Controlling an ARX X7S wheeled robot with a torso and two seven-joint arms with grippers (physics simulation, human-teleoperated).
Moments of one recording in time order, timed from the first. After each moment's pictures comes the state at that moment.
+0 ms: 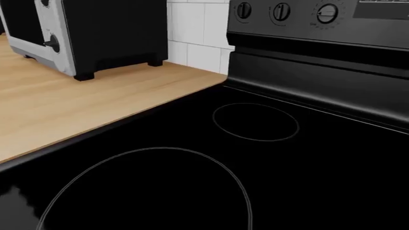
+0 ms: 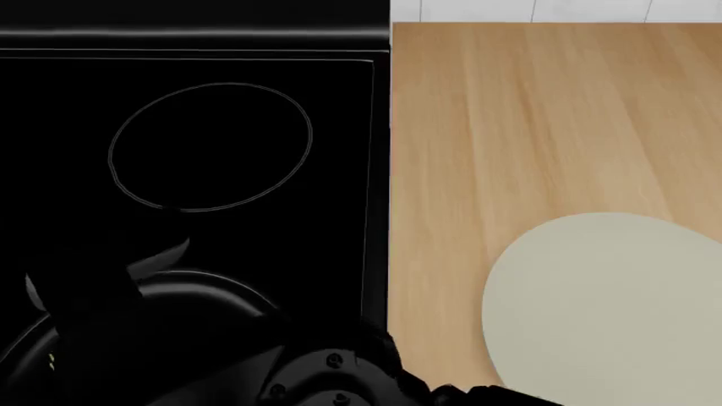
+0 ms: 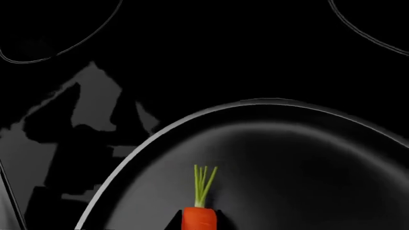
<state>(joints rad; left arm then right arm) -0.51 -0.06 -0.64 0.69 0.37 -1.13 0.28 1.20 0.09 -1.02 -0.06 1.89 0.87 0.96</state>
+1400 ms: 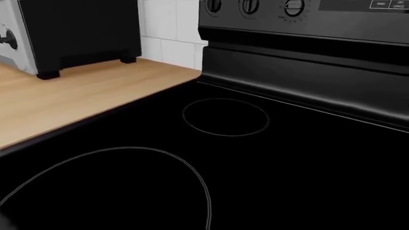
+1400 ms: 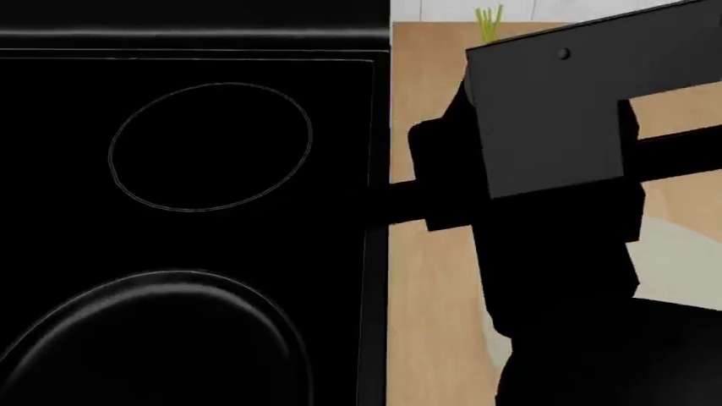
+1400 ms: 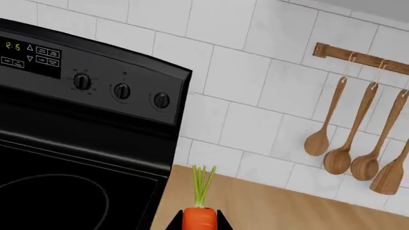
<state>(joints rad) -0.50 -0.07 -0.55 0.63 0.25 -1.10 0.16 1.28 0.78 -0.71 -0.62 1.50 0.81 1.15</state>
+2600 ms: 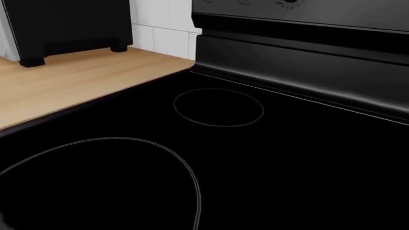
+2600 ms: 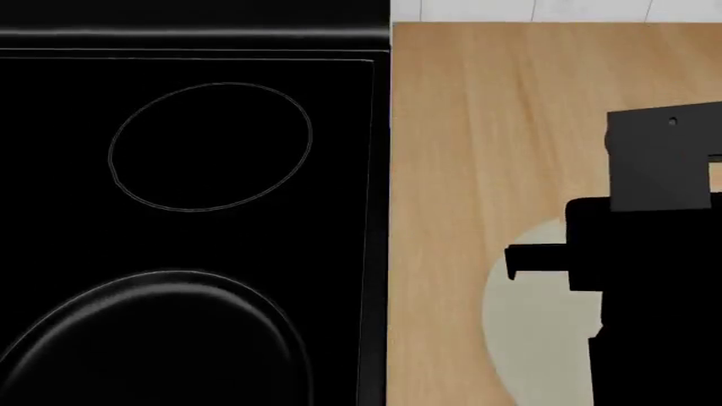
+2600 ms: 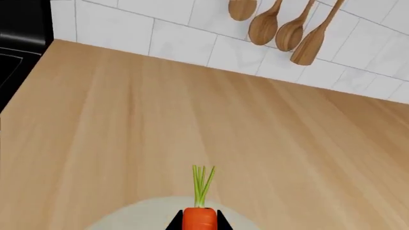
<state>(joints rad) -0.49 -0.09 -0.55 0.53 0.14 -1.05 0.08 1.15 0.90 -0.75 -0.33 1.56 0.87 1.22</state>
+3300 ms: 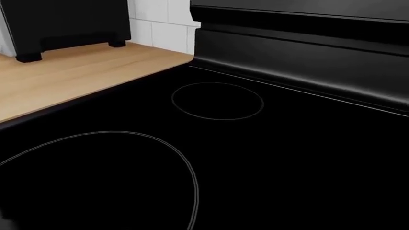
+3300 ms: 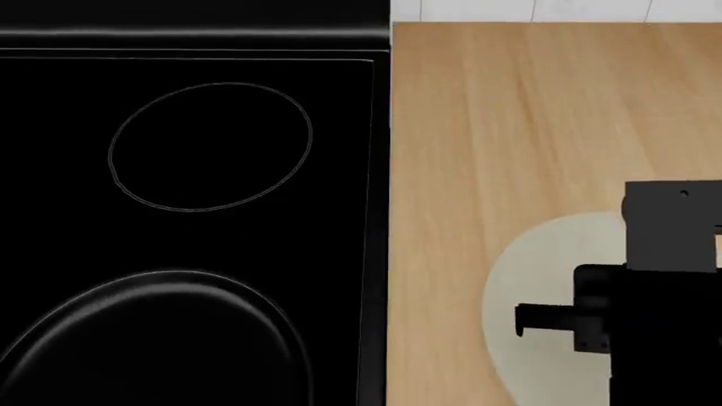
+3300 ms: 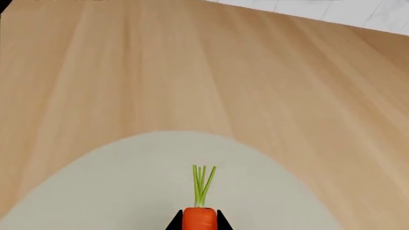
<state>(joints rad) -0.47 -0.10 -0.53 0.51 0.11 -1.03 0.04 0.98 0.95 -0.74 -0.29 1.59 0.77 1.14</state>
